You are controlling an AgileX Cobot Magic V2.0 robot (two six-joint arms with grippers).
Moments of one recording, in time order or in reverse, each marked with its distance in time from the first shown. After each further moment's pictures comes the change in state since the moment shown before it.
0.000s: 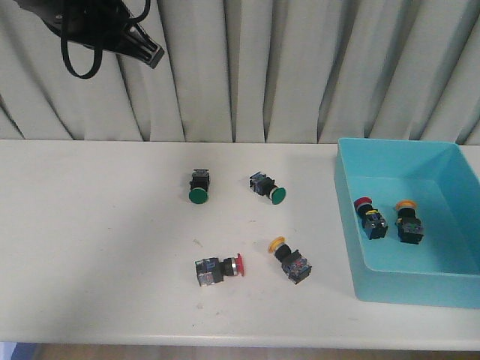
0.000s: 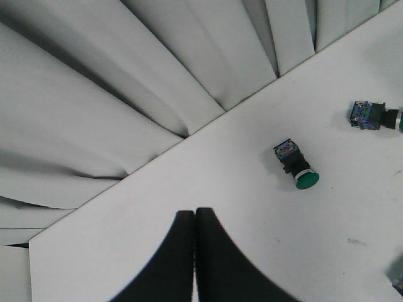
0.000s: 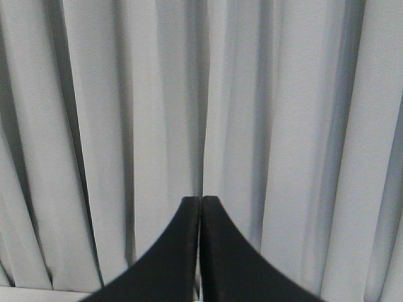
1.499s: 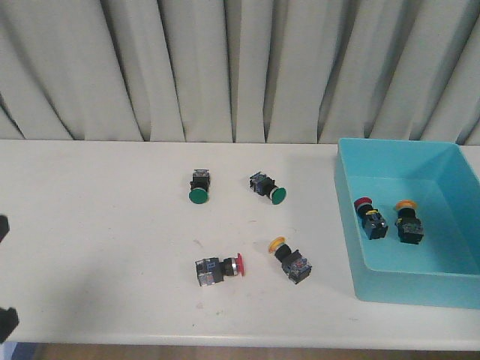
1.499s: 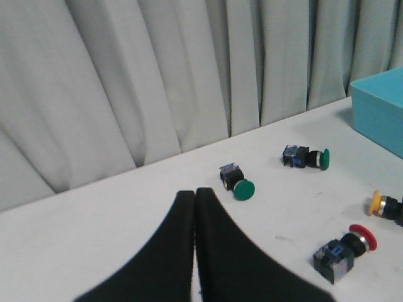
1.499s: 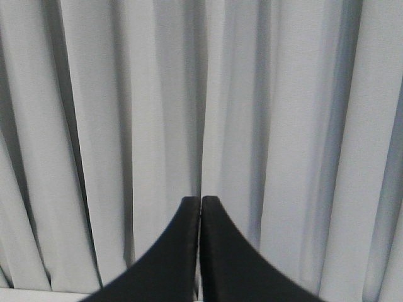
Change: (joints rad) left arm 0.303 -1.150 1.726 -0.218 -1.222 -0.152; right arm 0.000 0.000 0.000 0.002 -0.007 0.000
